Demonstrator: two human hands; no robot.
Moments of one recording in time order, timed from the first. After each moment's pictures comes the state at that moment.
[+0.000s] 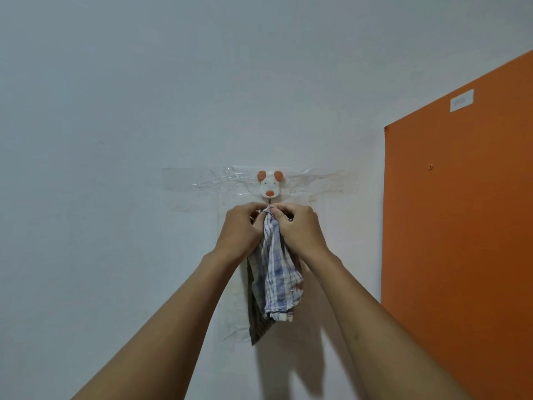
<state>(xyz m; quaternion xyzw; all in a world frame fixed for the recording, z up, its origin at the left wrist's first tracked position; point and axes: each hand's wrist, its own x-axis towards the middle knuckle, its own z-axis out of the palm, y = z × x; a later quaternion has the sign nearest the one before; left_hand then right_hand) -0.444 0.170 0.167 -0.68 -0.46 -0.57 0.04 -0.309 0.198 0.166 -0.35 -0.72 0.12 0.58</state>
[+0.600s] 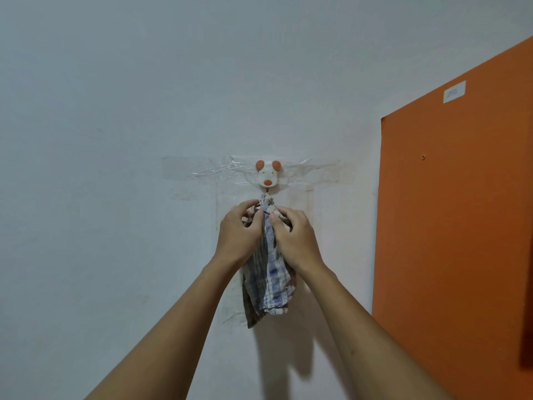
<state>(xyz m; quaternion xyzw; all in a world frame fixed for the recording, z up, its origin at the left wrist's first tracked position) -0.437 0.154 0.139 -0.62 -0.45 -0.64 -0.06 -0.309 0.184 0.126 -0.37 -0.70 0.14 0.59</state>
